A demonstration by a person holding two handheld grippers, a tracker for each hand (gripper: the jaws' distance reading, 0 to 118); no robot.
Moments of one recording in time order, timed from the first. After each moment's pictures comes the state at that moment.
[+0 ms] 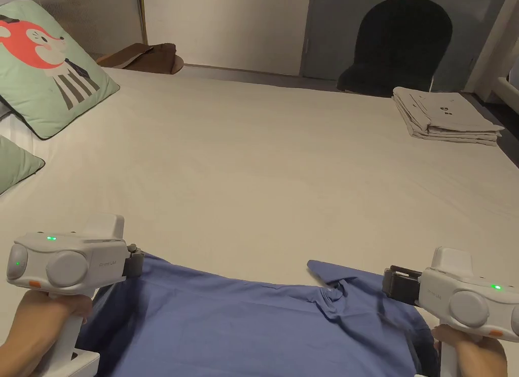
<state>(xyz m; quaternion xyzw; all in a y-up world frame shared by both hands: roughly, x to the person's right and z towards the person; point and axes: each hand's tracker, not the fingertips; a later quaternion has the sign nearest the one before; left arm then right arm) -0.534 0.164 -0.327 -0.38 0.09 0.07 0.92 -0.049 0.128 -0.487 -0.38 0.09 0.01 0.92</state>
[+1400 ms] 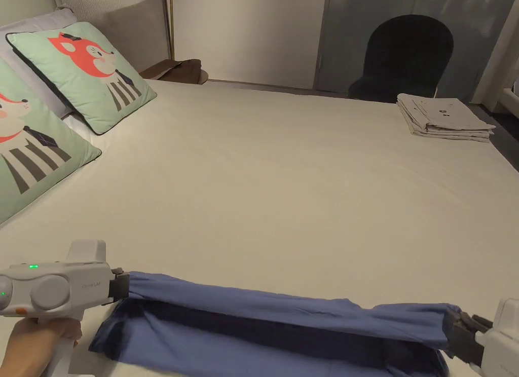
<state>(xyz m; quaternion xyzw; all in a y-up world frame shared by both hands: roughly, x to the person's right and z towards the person) -0.526 0.153 -0.118 -0.38 0.14 0.14 0.90 0.035 0.181 -0.204 -0.30 0.15 -0.03 0.94</state>
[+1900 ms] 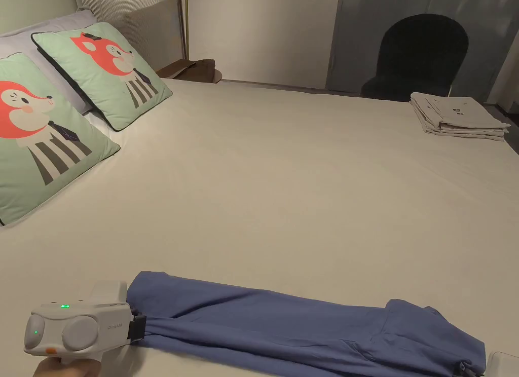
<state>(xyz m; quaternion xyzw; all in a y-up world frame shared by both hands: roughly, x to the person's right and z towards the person) -0.504 0.102 -0.078 -0.43 0.15 0.13 0.88 0.036 0.103 -0.183 -0.38 0.07 -0.01 0.92</state>
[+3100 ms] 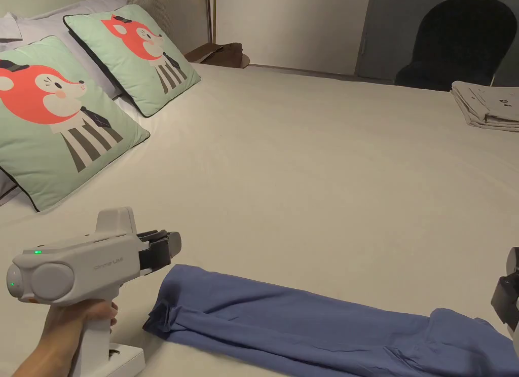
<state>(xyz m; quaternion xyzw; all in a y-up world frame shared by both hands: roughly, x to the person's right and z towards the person) -0.563 0.190 -0.079 -0.26 0.02 0.25 0.93 -0.056 0.234 -0.172 -0.07 0.09 0.06 0.99</state>
